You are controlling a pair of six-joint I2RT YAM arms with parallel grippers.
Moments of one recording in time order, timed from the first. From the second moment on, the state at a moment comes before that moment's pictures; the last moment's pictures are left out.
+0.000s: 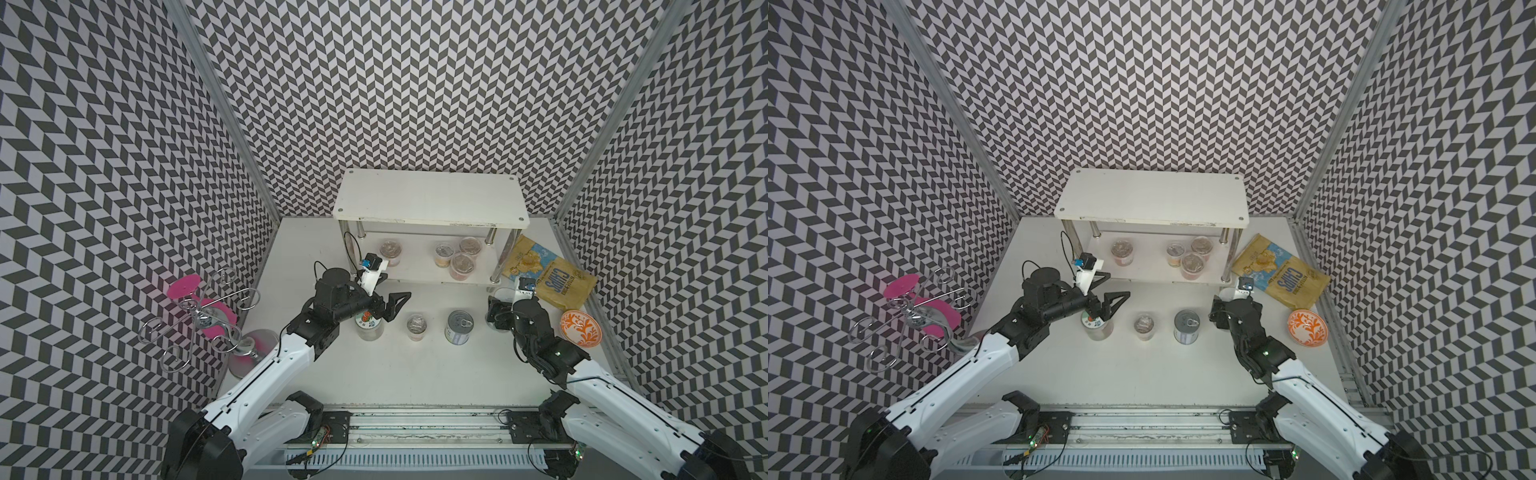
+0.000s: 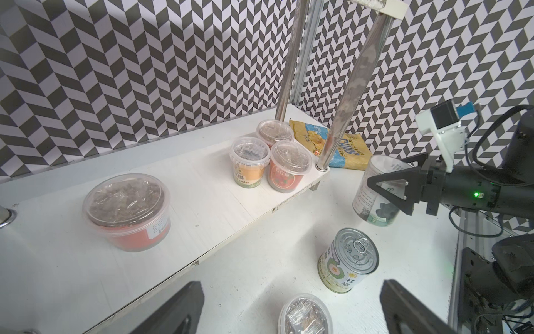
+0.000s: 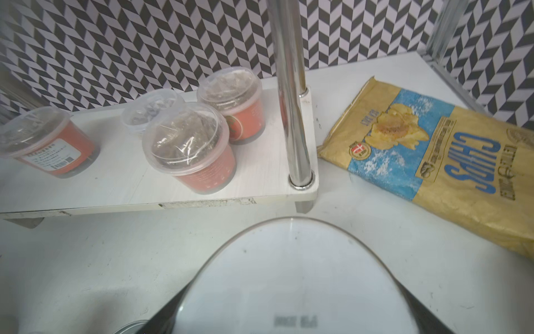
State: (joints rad) left arm -0.48 1.01 0.70 -0.01 0.44 -0.08; right arm 0.53 0.86 0.42 -0.13 0.44 0.46
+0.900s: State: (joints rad) left arm -0.45 1.01 0.65 0.05 0.50 -0.07; right arm 0.56 1.00 0.36 -0.16 0.66 0.75
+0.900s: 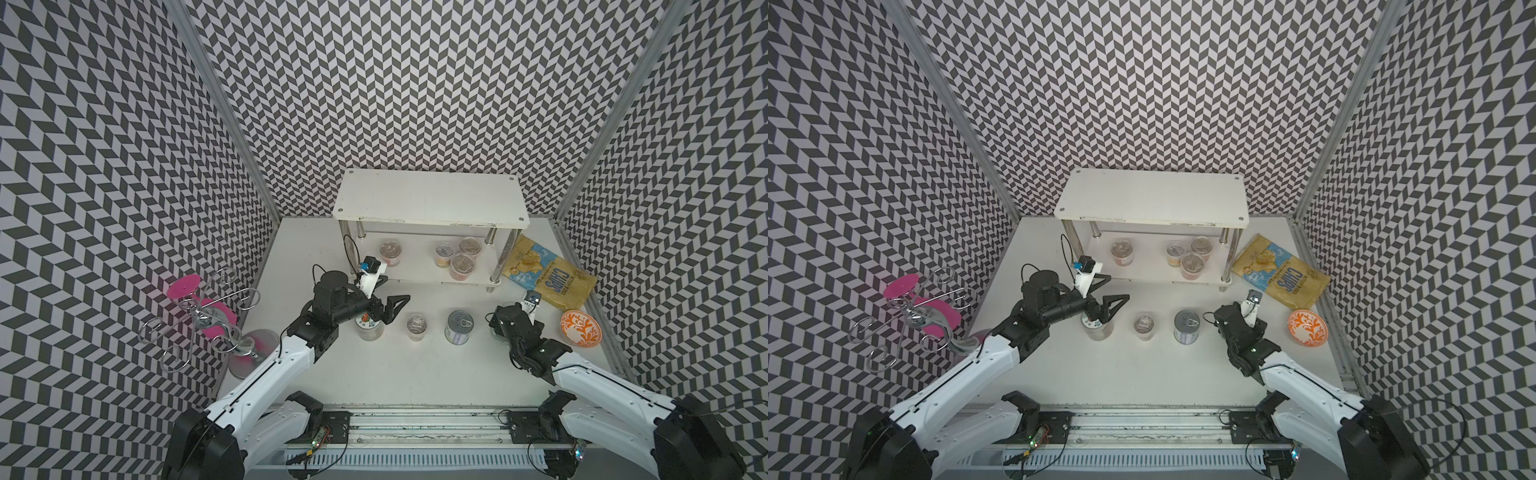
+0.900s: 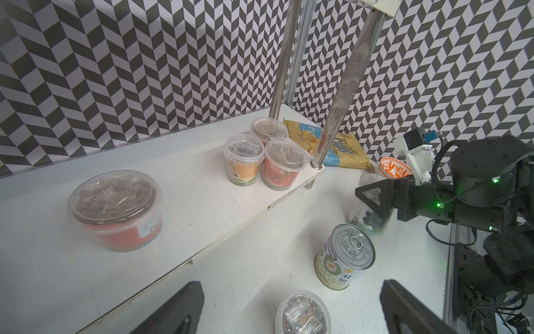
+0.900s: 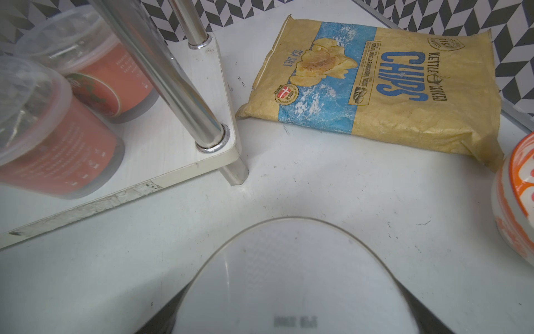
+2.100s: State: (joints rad) left arm -0.47 1.19 0.69 0.07 0.16 -0.22; right arm 0.60 0.69 0.53 -0.16 0.51 0.27
